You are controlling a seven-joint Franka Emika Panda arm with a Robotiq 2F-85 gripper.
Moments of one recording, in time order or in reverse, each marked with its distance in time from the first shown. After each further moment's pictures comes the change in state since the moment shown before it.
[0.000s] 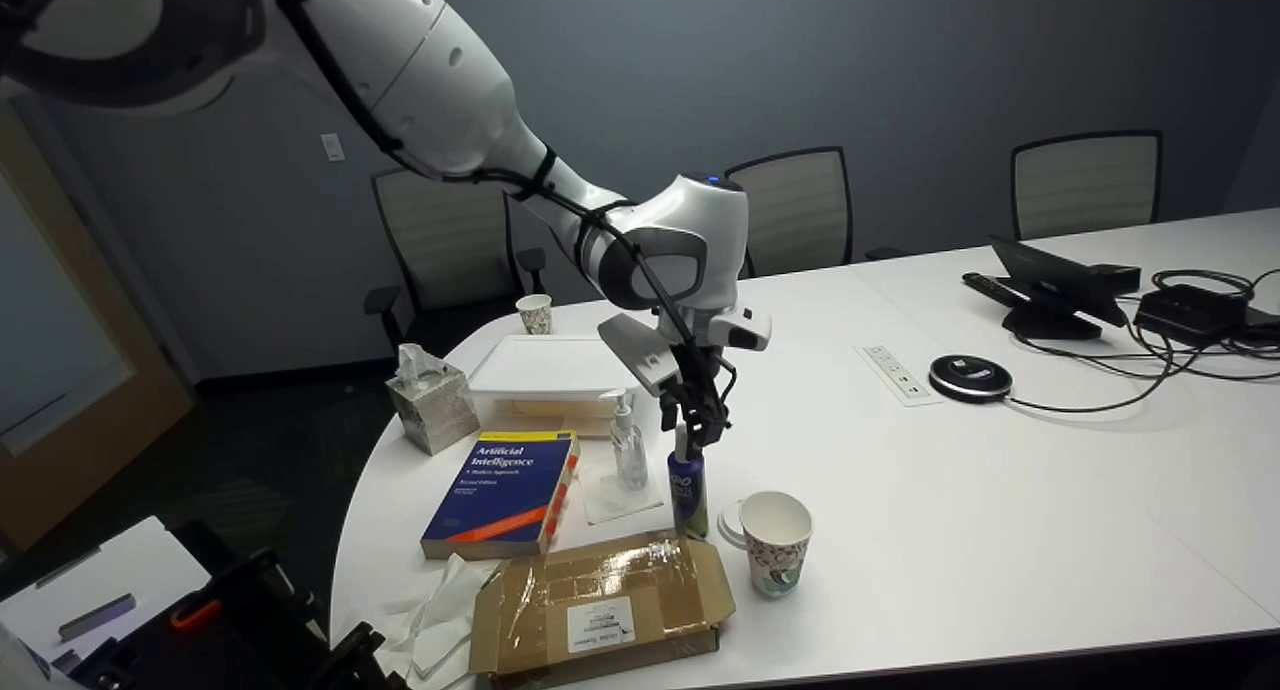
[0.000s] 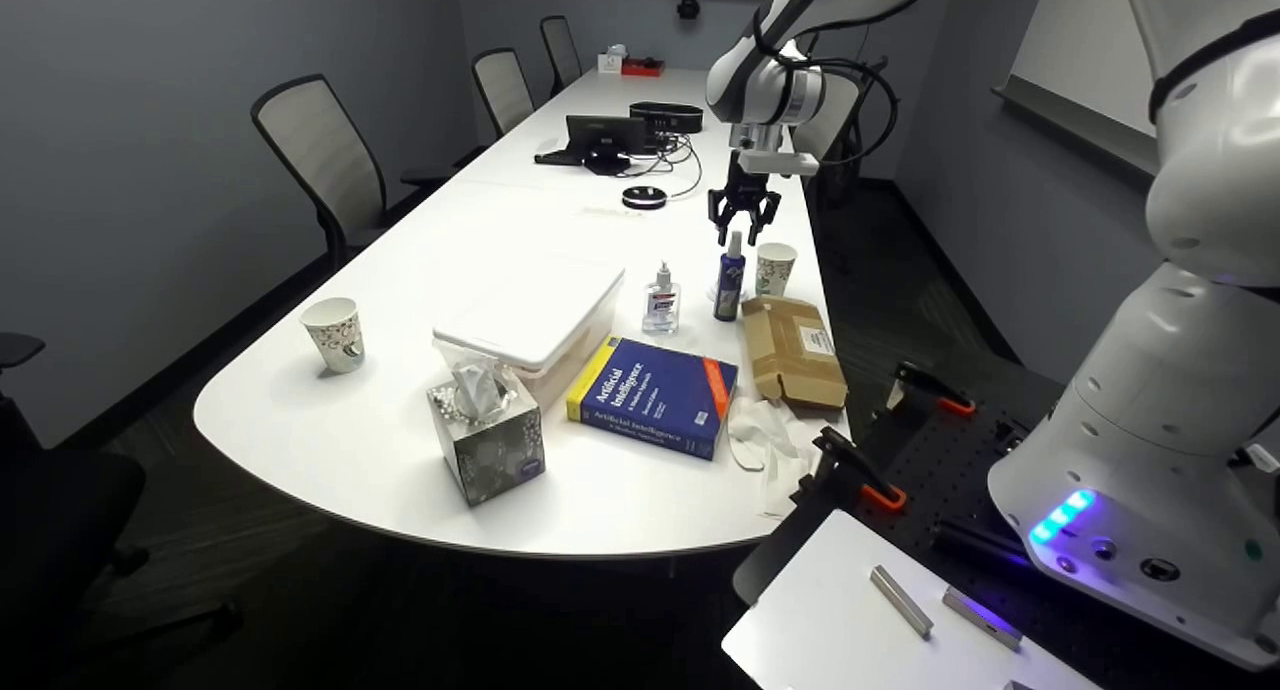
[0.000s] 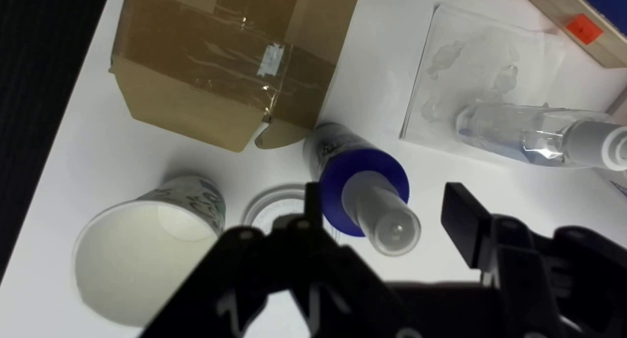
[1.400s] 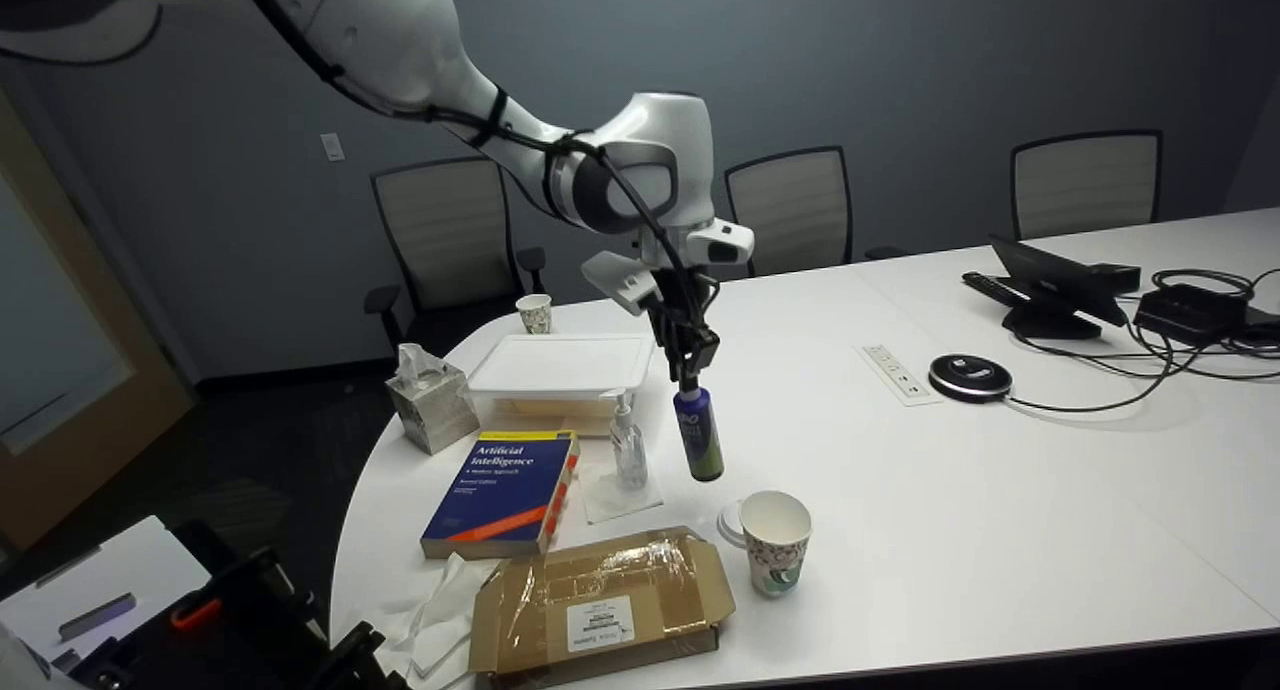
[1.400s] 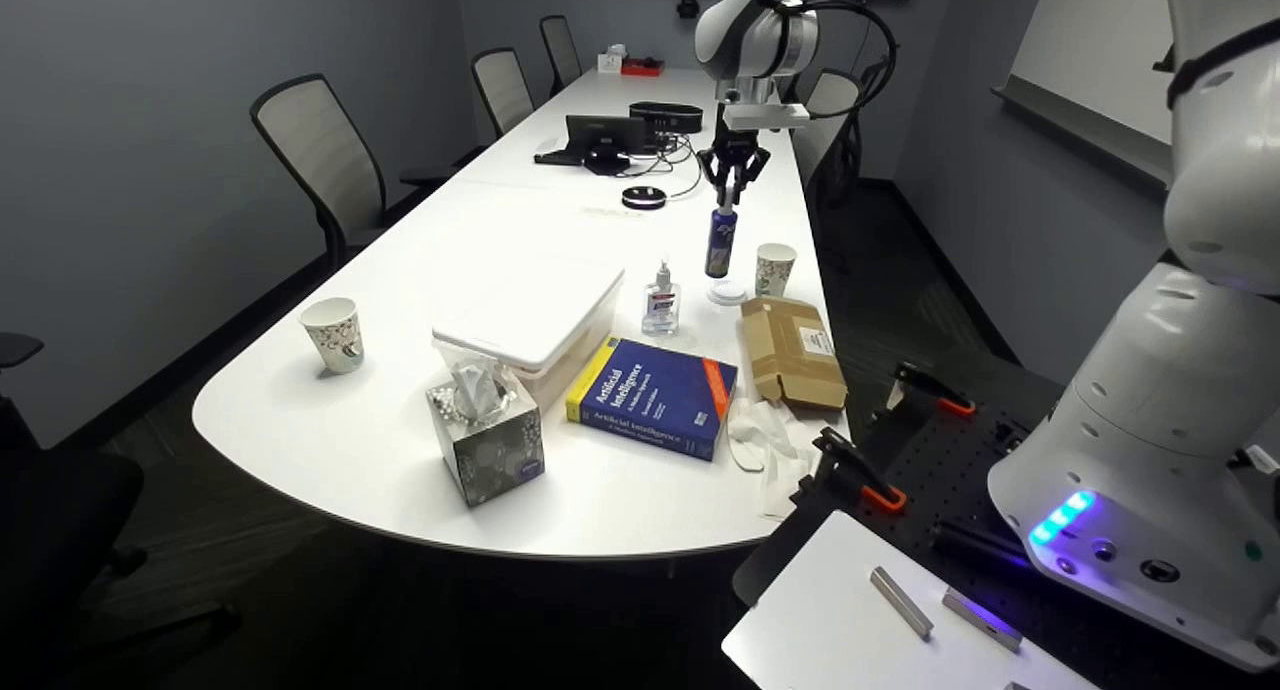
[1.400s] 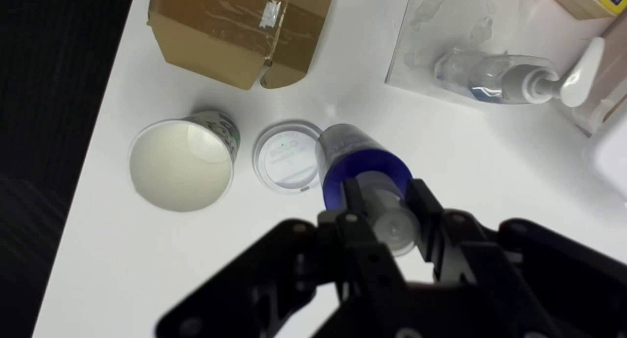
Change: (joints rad) arm 0.110 -0.148 -0.056 -0.038 -0.120 0.003 0.152
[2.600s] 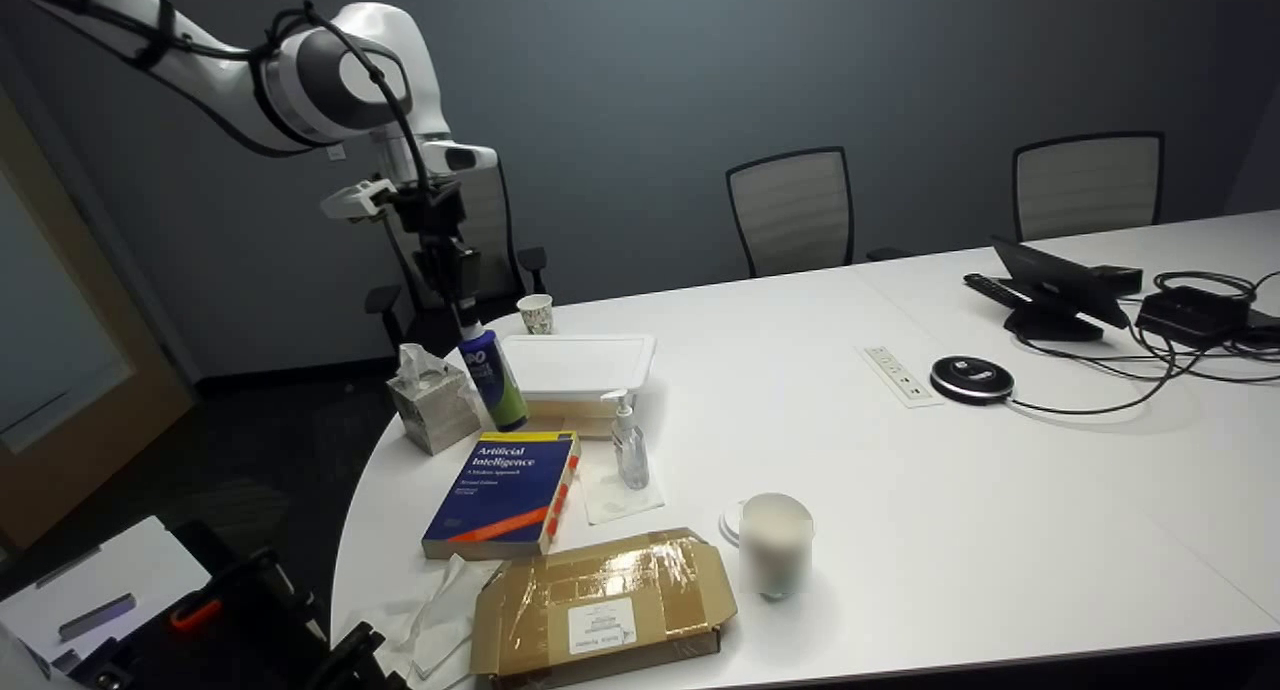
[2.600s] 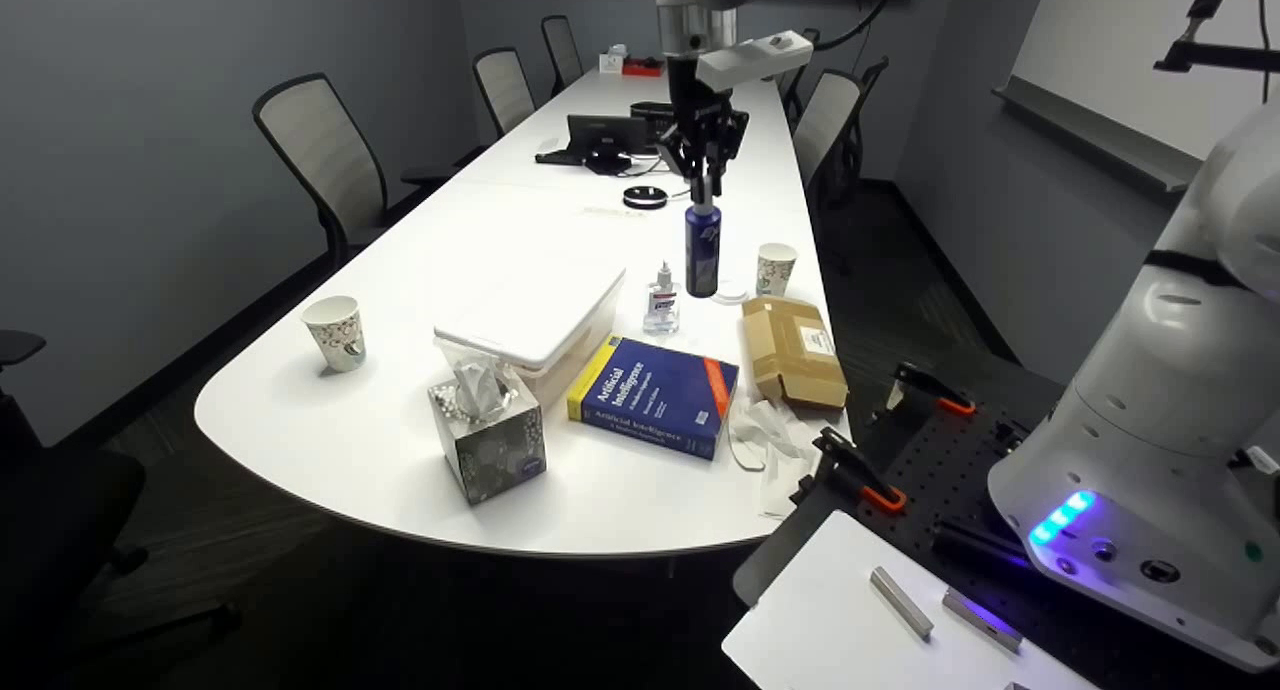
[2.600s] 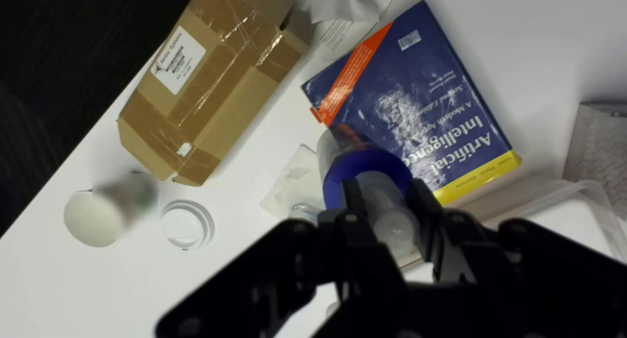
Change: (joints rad) arm 0.281 -0.579 0.179 -0.543 -0.266 -0.125 0.245
